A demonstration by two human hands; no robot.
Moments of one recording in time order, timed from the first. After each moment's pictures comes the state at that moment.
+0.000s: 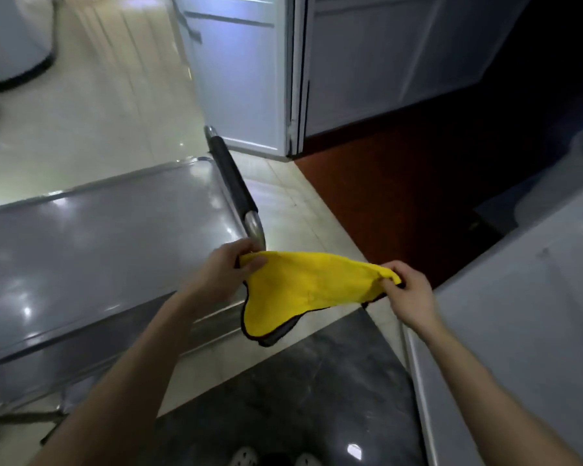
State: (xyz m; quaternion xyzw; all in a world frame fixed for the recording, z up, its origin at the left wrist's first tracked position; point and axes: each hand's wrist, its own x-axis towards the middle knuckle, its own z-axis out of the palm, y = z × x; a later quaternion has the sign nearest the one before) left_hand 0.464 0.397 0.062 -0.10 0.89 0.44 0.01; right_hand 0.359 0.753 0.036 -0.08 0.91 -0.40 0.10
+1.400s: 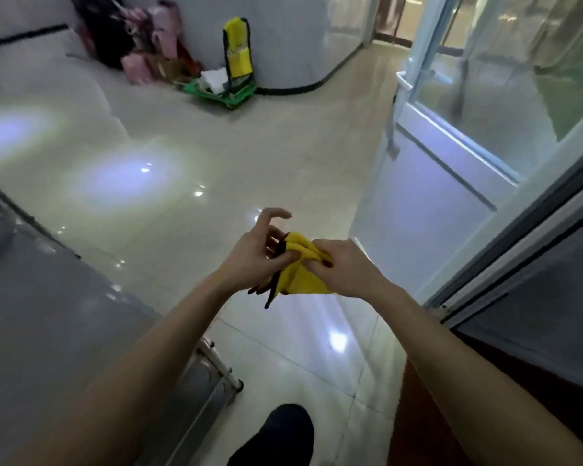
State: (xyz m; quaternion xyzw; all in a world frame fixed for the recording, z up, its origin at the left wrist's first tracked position) left_hand -0.125 0.044 0.116 -0.40 0.75 0.45 -0.27; right_hand -0.346 0.109 0.127 -0.69 0.64 -0.21 0.26
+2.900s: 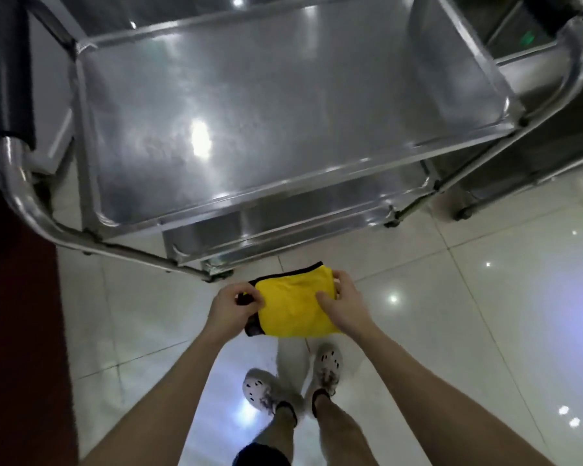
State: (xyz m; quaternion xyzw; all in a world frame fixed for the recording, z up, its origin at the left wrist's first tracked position) left_hand -0.054 -0.208 -0.208 -0.71 -0.40 0.10 -0.57; right_hand 0.092 -0.431 -0.193 -0.83 -0.03 0.41 0.39
